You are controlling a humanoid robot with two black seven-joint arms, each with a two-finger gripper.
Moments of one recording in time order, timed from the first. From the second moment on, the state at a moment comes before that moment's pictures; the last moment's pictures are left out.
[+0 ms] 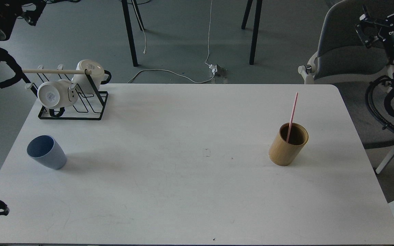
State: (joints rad) left arm -0.98 0.52 -0.89 -0.54 -0.31 -0.49 -0.10; right arm 0.82 -0.50 1.01 0.67 0.16 0.48 0.21
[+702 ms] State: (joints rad) left arm -0.98 0.71 -0.76 -0.87 0.18 -0.49 -0.09; right arm 0.81 -0.49 1.03 0.66 0.16 0.49 0.22
